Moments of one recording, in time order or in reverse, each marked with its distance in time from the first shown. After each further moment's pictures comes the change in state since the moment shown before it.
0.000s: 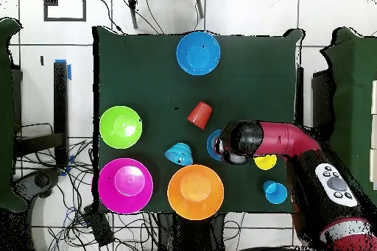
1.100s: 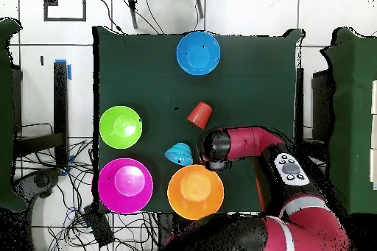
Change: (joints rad) arm 0.192 0.088 -0.133 -0.004 -0.044 -0.114 0.000
